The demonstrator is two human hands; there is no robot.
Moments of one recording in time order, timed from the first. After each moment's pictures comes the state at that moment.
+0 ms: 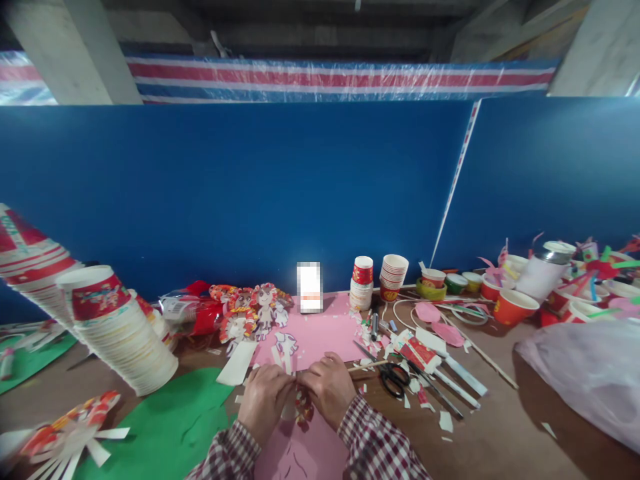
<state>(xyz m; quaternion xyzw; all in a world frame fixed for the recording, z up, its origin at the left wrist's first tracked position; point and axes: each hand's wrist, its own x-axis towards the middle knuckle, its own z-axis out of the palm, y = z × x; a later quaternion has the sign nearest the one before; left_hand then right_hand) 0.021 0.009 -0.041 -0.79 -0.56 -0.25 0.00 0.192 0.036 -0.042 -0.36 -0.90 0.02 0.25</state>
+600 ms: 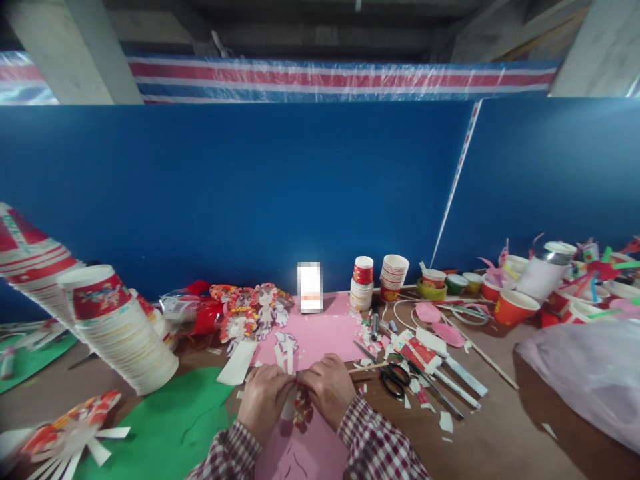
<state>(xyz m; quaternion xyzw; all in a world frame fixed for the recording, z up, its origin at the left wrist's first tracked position) 0.020 0.010 -0.047 -0.79 -0.56 -0.26 0.00 0.191 0.036 -0.043 -0.36 -0.90 0.04 0.25</state>
